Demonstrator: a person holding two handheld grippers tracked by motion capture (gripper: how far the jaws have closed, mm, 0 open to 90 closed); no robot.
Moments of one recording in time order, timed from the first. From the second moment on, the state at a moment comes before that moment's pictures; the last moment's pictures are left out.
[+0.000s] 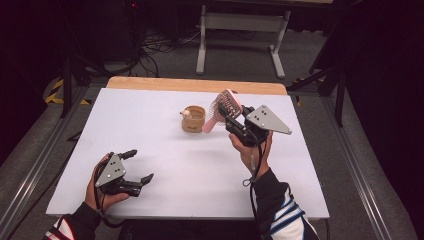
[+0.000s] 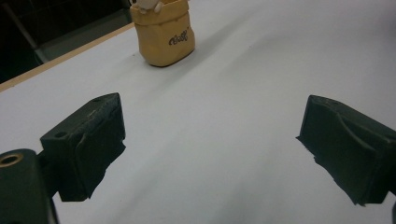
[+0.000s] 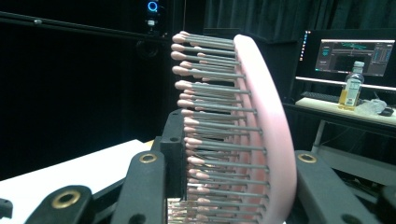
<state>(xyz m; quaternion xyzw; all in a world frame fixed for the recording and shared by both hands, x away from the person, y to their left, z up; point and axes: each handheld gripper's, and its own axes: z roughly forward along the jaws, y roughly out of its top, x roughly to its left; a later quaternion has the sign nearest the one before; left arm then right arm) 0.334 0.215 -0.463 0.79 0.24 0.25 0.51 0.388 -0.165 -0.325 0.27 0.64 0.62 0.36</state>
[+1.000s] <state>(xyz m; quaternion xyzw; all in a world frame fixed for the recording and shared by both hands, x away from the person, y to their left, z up) 0.335 0.214 -0.464 0.80 0.23 0.25 0.50 0.433 -0.144 -0.320 0.30 0.62 0.61 0.38</state>
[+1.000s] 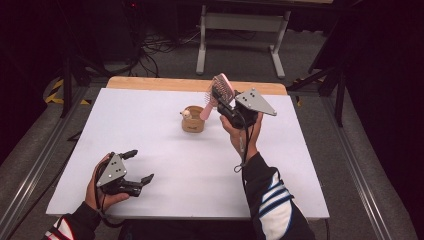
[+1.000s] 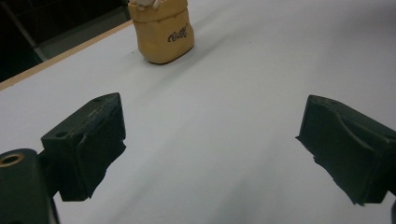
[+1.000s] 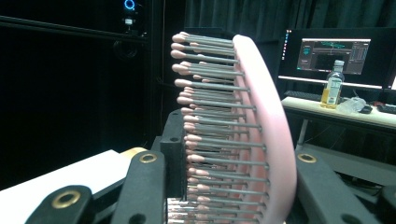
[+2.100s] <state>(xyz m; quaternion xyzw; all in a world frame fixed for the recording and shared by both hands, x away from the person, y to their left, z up) 0.335 0.215 -0.464 0.80 0.23 0.24 0.50 0.472 -0.119 -0.348 0.35 0.63 0.59 0.36</state>
